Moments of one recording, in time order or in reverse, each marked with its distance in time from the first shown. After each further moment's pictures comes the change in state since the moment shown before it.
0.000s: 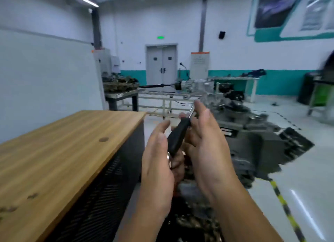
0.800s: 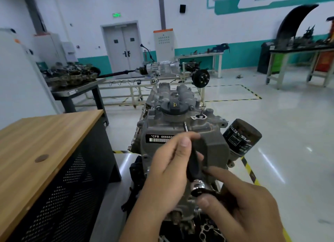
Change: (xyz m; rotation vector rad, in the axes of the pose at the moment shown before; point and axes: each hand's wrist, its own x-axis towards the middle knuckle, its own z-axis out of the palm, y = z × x) left_hand 0.053 -0.071 0.118 0.313 -0.384 -0.236; right_hand -0.032 -0.035 -0.187 -1.025 0.200 -0.179
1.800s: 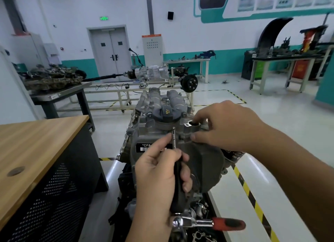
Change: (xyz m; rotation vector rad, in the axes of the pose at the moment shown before) left_hand 0.023 -0.010 0.015 -0.622 0.344 -0.162; right_hand 0.168 0.003 -0.020 -0.767 -0.423 -0.086
